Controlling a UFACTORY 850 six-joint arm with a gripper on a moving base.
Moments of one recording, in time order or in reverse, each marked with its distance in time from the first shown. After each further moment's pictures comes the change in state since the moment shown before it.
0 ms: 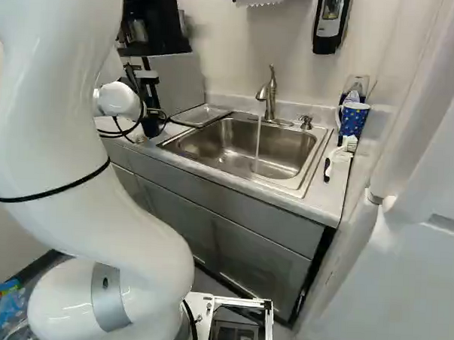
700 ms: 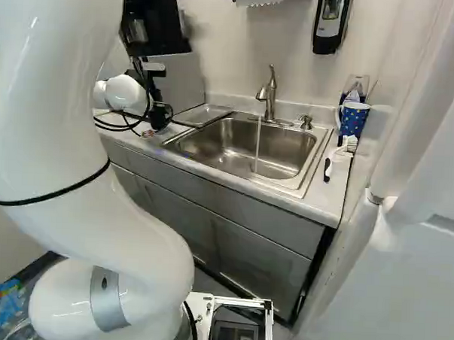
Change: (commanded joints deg) arm -3.9 1.2 -1.9 0.0 0.0 0.0
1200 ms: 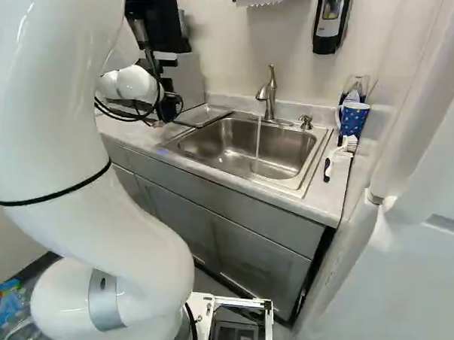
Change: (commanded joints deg) arm -4.5 0.3 -2.9 0.0 0.0 0.0
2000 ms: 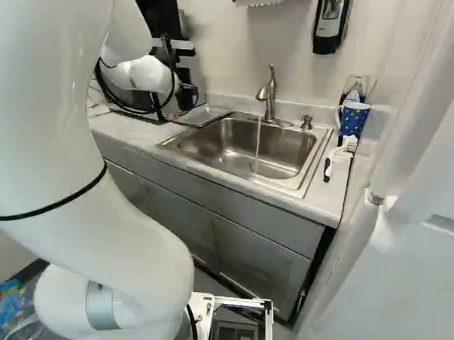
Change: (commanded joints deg) arm -6.6 3.5 1.0 0.0 0.0 0.0
